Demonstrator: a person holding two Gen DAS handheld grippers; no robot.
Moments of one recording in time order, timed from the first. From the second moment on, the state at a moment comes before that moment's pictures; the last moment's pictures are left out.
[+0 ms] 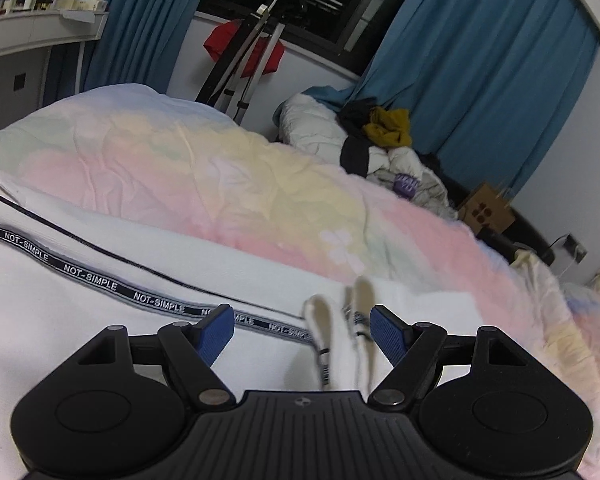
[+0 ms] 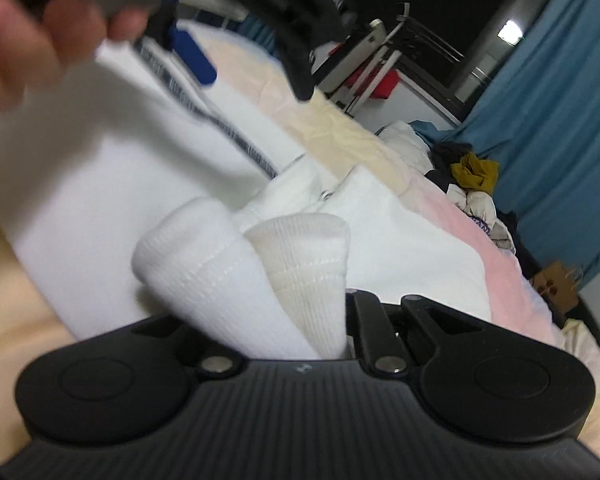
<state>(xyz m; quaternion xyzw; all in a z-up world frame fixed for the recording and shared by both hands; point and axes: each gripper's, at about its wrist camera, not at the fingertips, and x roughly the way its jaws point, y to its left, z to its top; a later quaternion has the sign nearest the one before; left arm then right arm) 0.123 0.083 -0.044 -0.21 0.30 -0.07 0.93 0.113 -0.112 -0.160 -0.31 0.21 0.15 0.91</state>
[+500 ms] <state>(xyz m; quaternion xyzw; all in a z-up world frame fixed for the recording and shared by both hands) 0.125 0.087 -0.041 -0.22 0.27 -0.11 0.93 0.119 -0.111 -0.139 -0.13 0.26 0.23 0.93</state>
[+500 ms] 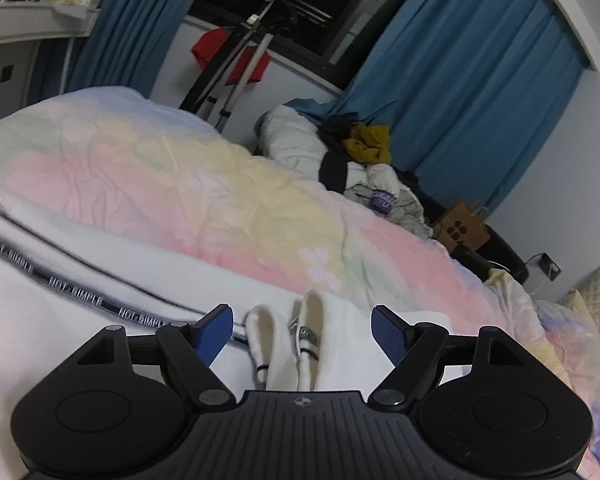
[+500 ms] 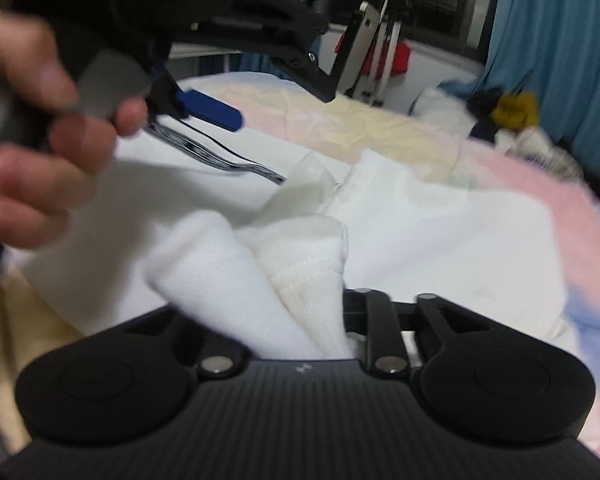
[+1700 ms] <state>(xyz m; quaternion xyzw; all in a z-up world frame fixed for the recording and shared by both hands) 0.206 0.090 -0.061 -0.25 0.31 -0.21 0.89 0.087 -0.141 -0.089 -0.08 0.25 0.35 0.90</state>
